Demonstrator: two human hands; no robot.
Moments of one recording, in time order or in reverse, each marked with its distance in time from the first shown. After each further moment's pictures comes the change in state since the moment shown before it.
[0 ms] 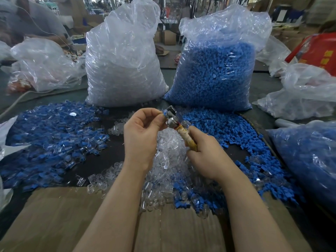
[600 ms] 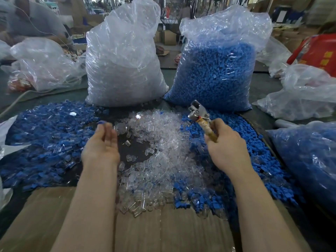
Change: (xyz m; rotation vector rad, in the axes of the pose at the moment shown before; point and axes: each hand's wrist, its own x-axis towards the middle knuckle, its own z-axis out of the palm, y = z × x) left_hand 0.023 -0.004 -0.067 -0.734 0.750 -0.569; right_hand 0.002 0.028 -0.015 -0.244 0.302 0.224
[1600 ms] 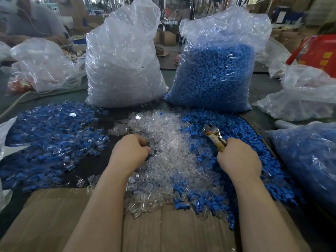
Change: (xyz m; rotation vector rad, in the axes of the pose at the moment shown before) left_hand 0.001 -0.030 -0.002 1.943 -0.494 0.472; right_hand -0.001 0.019 0.005 -0.333 -0.098 0.409
